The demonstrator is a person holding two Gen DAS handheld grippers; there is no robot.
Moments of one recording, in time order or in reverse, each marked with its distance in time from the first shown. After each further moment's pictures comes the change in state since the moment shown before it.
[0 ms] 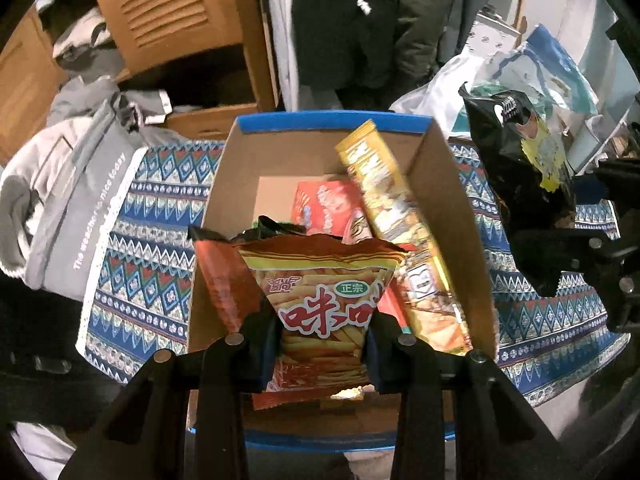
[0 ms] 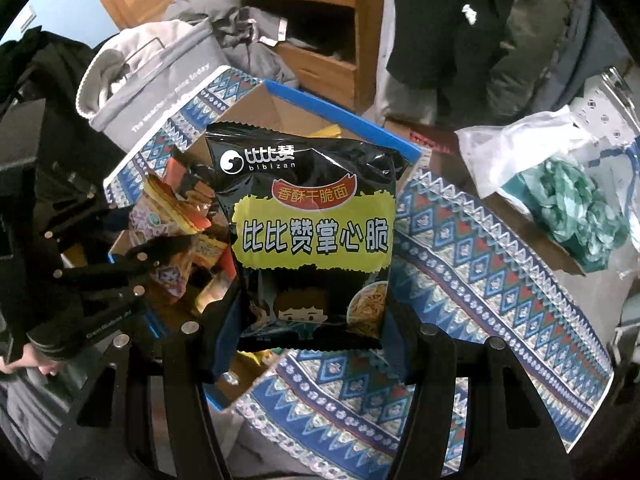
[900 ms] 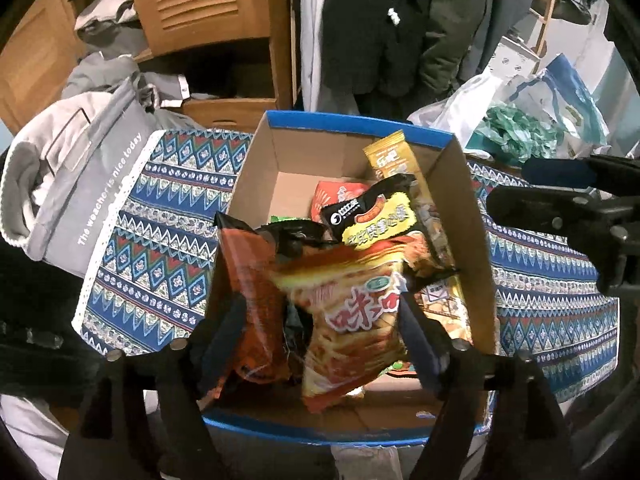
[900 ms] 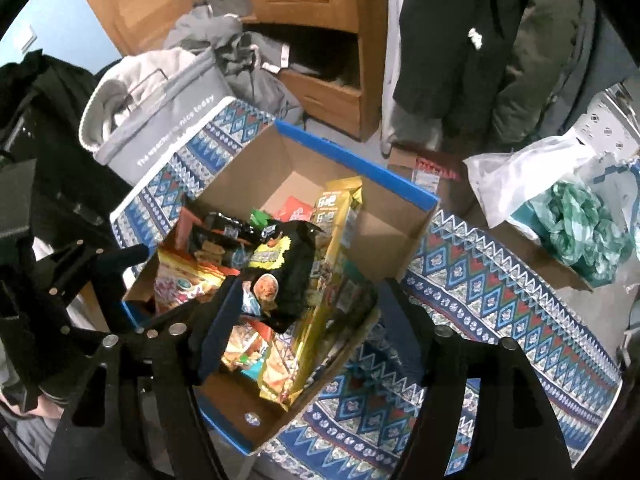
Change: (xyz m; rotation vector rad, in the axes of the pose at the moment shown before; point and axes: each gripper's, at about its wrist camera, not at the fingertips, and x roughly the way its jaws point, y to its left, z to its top) left arm -0.015 0.017 -0.003 -0.081 -0.017 -0.001; right arm -0.009 0.012 0.028 0.029 -0.094 0.011
